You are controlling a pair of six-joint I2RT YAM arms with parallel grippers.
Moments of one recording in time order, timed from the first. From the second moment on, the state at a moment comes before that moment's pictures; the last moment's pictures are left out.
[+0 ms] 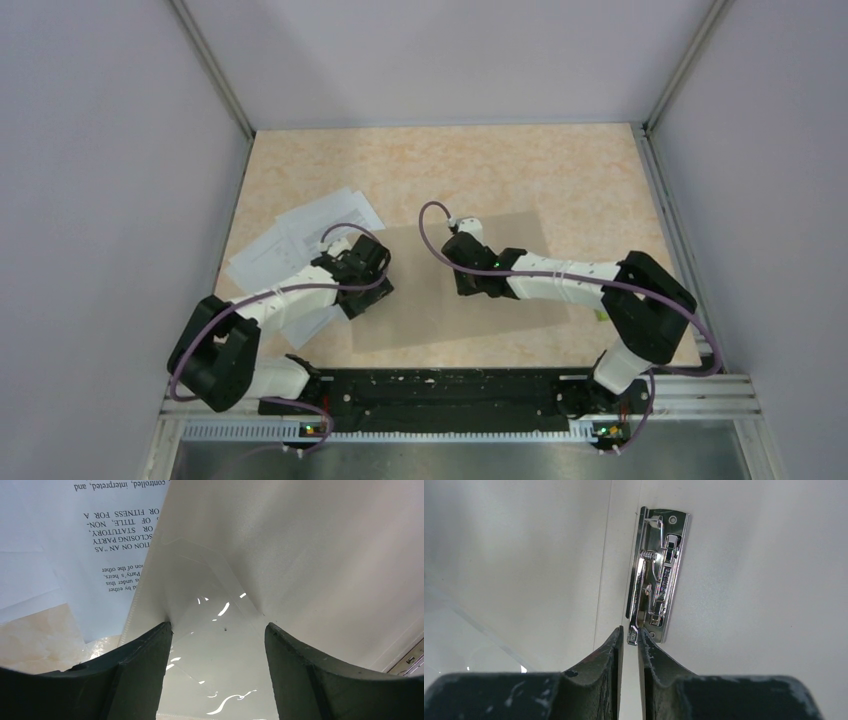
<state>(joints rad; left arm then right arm) -0.57 1.32 0.67 -0.57 -0.25 -1.16 0.93 1.62 0.94 -0.30 0.31 0.56</state>
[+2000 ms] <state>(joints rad) -0.51 1.43 0.75 -0.63 -0.24 -1.12 1.01 1.70 0.93 -0.31 0.54 0.73</state>
